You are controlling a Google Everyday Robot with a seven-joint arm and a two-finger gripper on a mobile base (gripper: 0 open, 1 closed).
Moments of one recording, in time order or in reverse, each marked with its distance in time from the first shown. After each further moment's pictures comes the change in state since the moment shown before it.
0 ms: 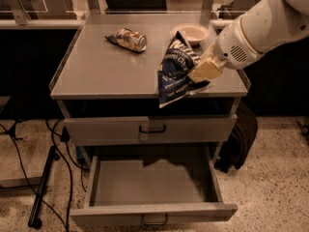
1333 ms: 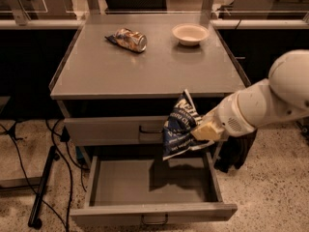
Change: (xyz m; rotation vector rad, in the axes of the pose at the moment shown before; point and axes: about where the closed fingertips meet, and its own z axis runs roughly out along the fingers) arm 0.114 0.065 0.072 -0.058 0.041 0.166
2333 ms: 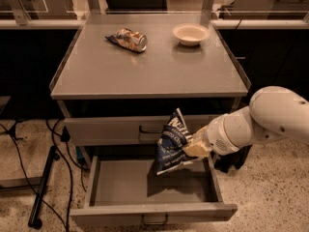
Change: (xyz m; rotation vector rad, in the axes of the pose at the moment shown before) arm 0.038 0.006 0.067 -0.041 -0.022 -0.009
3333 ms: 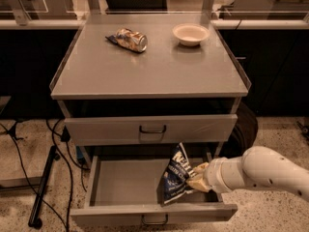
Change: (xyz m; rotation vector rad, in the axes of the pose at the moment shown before) arm 0.116 -0.001 0.097 0.042 -0.021 -0.059
